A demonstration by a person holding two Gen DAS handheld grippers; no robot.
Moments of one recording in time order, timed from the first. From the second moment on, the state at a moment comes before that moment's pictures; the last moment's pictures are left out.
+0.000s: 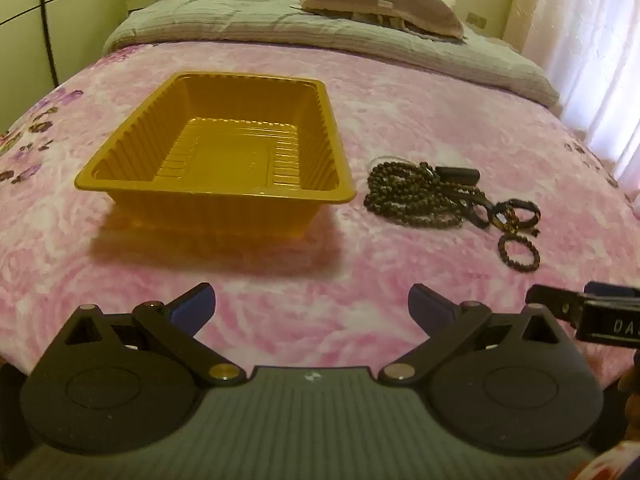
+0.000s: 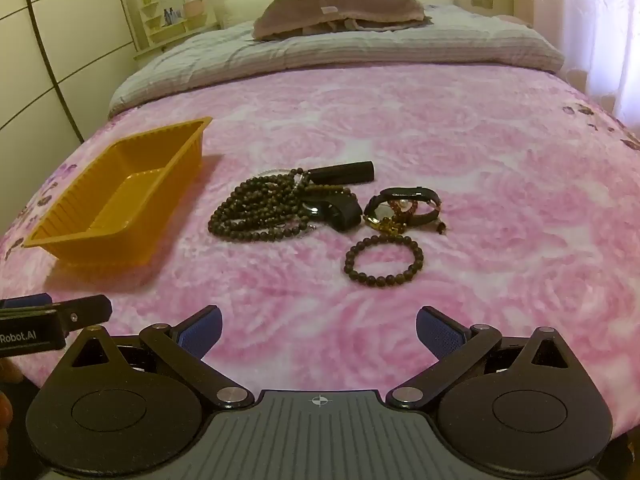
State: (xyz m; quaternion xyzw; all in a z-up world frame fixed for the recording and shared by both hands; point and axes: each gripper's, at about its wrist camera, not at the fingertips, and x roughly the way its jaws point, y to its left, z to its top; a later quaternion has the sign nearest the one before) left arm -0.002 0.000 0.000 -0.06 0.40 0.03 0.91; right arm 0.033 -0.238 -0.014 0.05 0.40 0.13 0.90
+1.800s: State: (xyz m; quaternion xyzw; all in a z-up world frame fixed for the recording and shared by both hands) left arm -0.001 -0.007 -0.005 -0.07 0.40 -0.01 0.91; right arm 0.031 -0.234 -0.019 0.05 0.41 0.13 0.90
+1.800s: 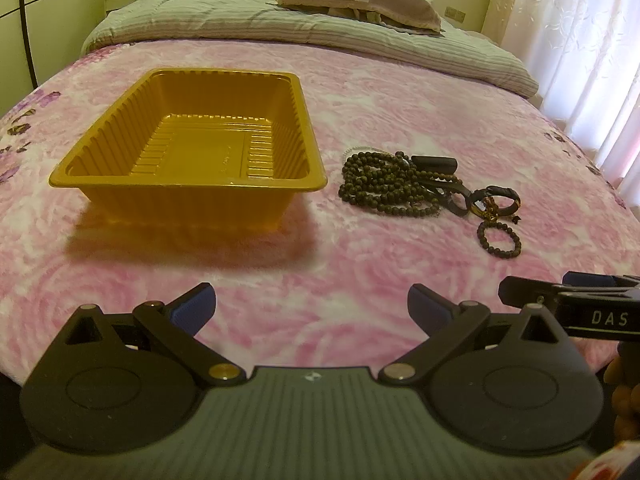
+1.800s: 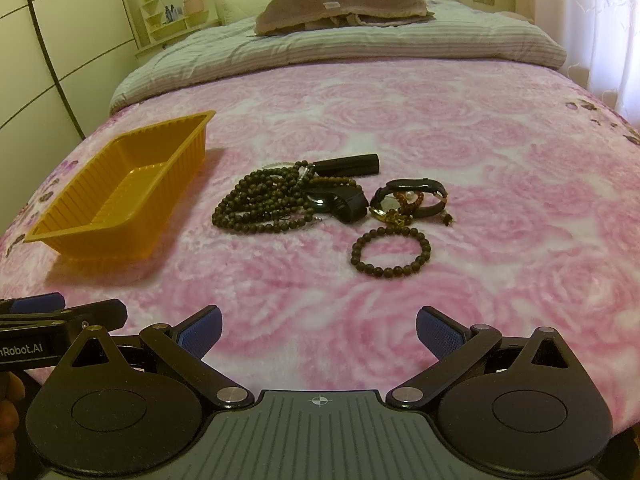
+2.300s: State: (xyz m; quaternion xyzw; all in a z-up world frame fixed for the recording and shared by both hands) left arm -0.001 -0.006 -0.006 -0.07 0.41 -0.01 0.91; right arm 0.031 -0.234 -0.020 0.05 0.41 0.14 0.90
